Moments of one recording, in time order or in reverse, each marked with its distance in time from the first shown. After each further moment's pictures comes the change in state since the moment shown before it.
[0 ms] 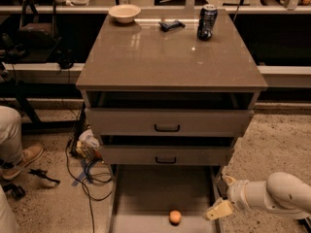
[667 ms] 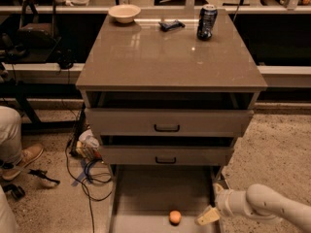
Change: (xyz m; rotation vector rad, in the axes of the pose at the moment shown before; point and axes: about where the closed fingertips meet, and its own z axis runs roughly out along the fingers) arm 0.064 -0.032 0.097 0.021 0.019 -0.039
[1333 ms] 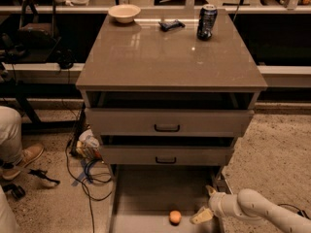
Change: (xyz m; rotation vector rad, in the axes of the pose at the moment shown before) arm 0.041 -0.033 0.083 -0.014 -0.073 -0.020
